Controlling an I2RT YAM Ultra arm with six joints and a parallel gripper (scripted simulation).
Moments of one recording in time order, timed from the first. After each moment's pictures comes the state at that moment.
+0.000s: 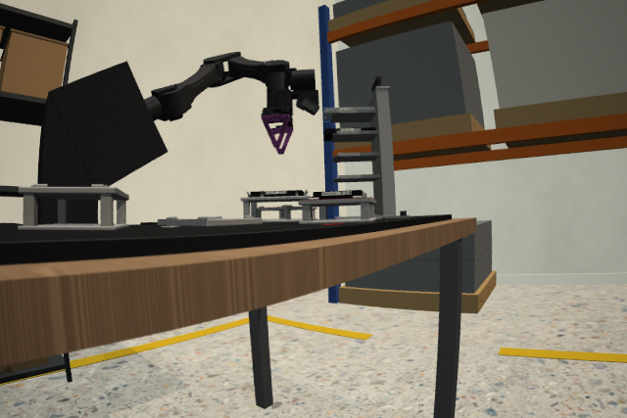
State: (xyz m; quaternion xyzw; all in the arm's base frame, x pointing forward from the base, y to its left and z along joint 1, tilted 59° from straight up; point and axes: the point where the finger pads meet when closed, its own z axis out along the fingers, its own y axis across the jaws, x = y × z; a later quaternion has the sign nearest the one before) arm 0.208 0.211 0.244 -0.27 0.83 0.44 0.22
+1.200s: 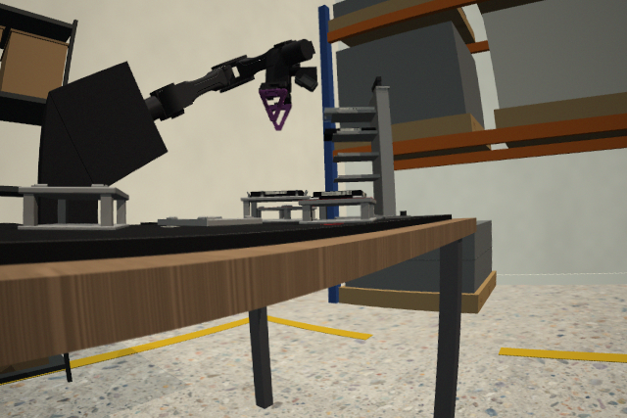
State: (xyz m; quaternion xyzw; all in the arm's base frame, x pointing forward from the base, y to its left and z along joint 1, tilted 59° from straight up) arm 0.210 0.151 0.262 -0.27 0.83 0.45 0.20
